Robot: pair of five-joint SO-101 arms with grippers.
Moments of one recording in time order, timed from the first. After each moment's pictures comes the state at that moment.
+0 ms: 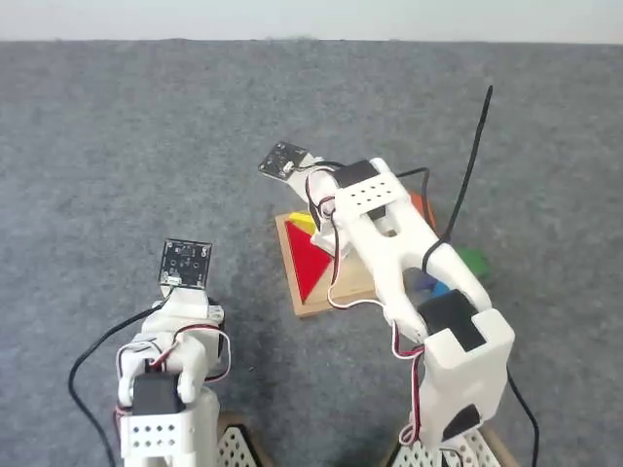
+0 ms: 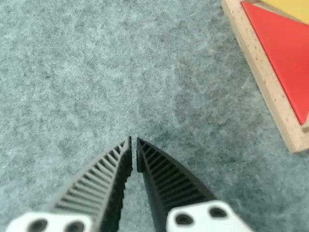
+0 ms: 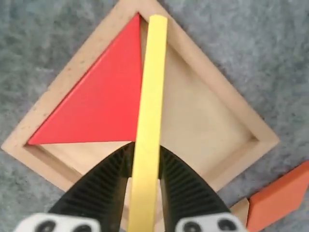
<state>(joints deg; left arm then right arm) -9.6 -103.2 97.1 72.0 -3.9 -29.6 18.3 3.6 67.8 31.1</state>
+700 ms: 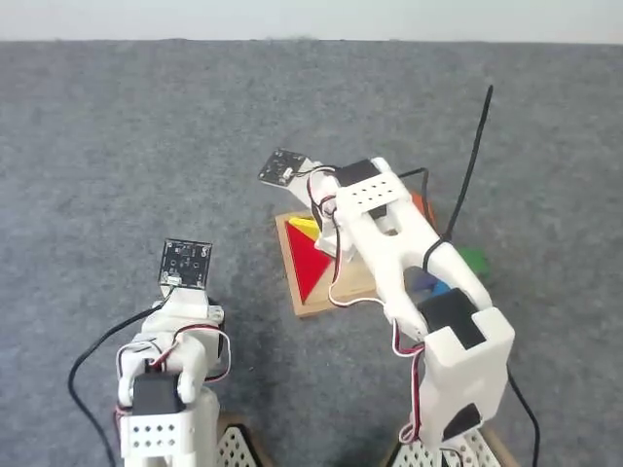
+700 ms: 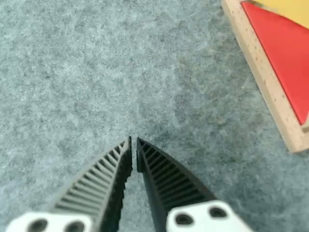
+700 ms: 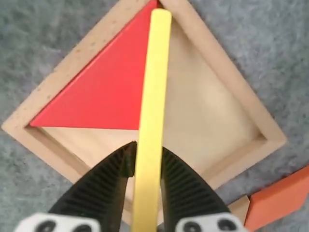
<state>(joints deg) -9.6 -103.2 97.1 72.0 -3.9 -28.8 19.1 3.4 70.2 35.5</state>
